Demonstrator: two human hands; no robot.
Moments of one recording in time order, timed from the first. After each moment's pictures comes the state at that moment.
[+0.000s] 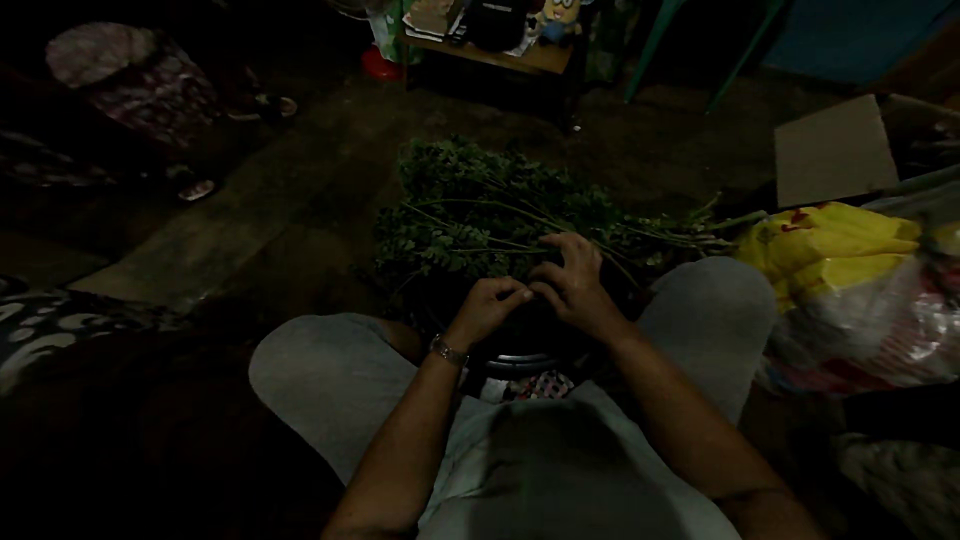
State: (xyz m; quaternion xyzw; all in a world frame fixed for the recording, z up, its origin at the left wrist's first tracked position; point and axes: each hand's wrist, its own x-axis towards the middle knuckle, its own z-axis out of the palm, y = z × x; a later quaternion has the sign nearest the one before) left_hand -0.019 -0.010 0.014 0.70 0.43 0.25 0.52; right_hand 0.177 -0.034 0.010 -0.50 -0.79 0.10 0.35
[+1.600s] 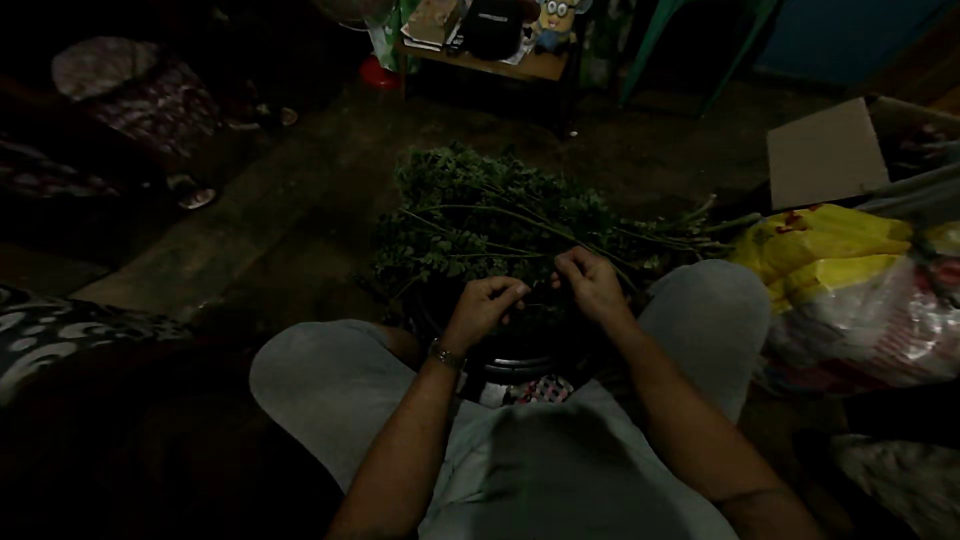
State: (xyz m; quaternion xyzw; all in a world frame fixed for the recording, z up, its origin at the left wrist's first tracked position) left_hand -0.018 -0.012 0.019 0.63 0.44 0.31 0.56; right_hand 0.180 -0.038 0.036 -0.60 -0.51 0.42 0.45
